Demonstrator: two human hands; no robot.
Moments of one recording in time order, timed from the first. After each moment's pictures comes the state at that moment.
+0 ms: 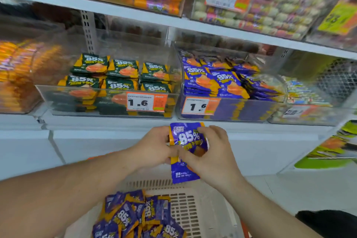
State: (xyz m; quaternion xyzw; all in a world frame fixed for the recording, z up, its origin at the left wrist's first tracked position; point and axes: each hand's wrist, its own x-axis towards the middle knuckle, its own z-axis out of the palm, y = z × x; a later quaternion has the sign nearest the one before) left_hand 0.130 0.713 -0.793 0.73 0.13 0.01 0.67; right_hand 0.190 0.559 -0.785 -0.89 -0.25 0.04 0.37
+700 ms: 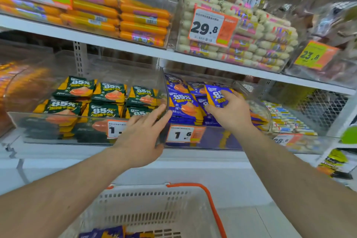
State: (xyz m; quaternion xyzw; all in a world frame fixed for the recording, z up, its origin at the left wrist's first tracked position) left_hand 0.182 0.753 -0.757 0.98 0.07 0.17 0.05; right_hand 0.366 0.574 -0.695 -0.92 -0.20 -0.10 0.31
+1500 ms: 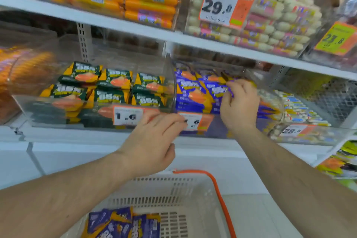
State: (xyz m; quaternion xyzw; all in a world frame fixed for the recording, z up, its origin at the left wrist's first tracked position) left_hand 0.164 0.735 -0.784 0.93 -0.09 0.35 0.04; right_hand 0.357 0.579 -0.730 -0.83 -0.31 -0.37 0.29
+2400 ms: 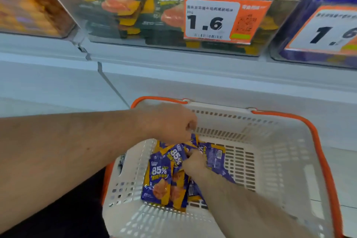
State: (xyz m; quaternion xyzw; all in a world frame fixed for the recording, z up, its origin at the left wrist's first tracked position) left_hand 0.107 0.795 -0.869 0.94 0.11 -0.29 0.12; right_hand 0.132 0.675 -1.104 -0.84 -0.15 0.49 0.20
